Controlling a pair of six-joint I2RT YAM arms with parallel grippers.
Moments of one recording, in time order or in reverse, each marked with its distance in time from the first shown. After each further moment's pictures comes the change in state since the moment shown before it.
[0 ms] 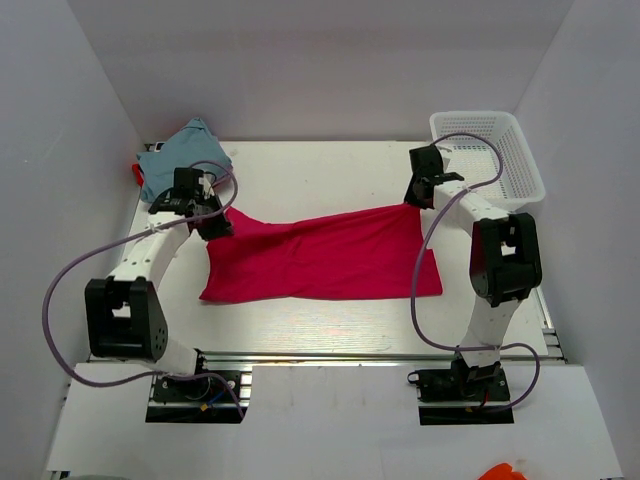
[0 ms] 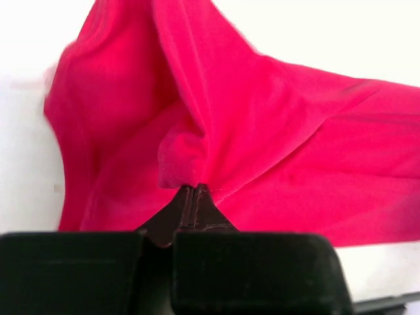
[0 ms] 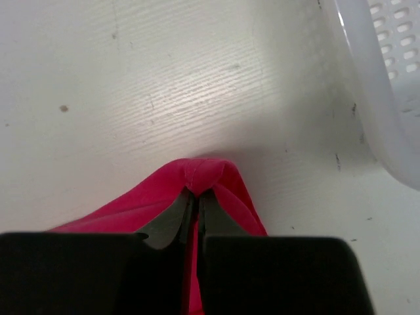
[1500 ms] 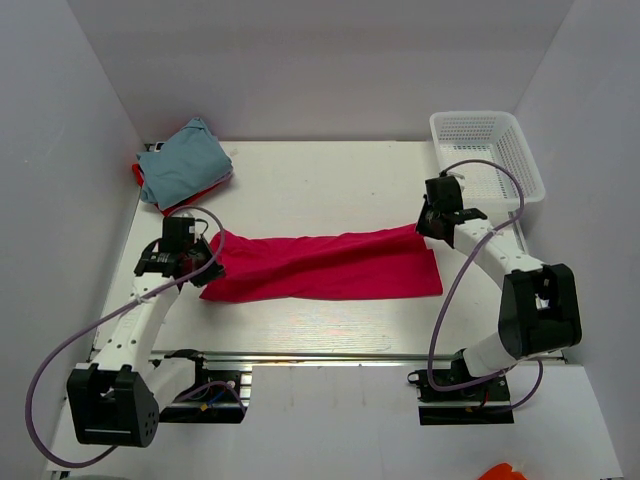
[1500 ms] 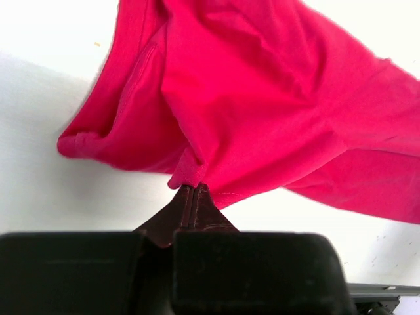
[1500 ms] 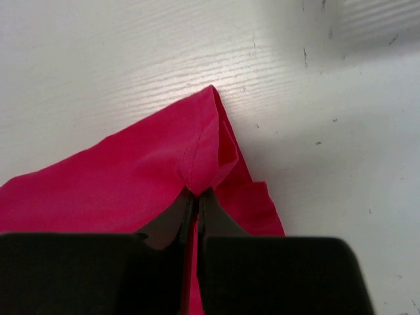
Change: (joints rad) left arm -0.001 -0.483 -0.358 -0.138 -0.074 -0.142; right arm 0.005 -0.391 -0.406 0.017 -0.064 -0.040
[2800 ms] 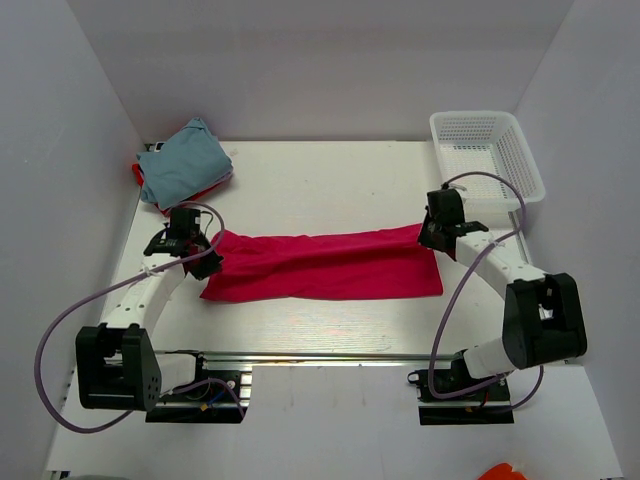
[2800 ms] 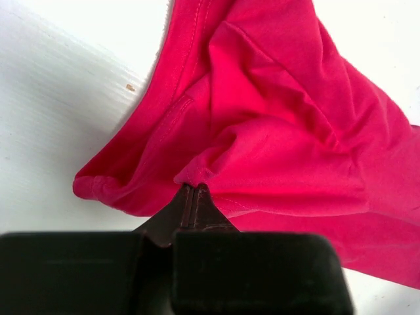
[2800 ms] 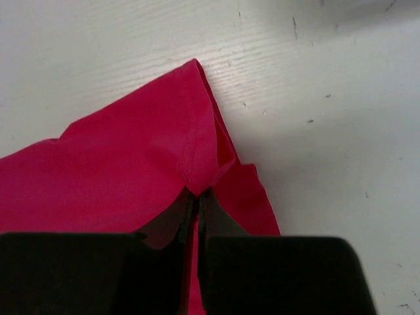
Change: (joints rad) left arm 0.012 0.188 0.027 0.102 -0.119 -0.079; right arm 0.000 -0.038 -0.090 0.057 0.013 -0.002
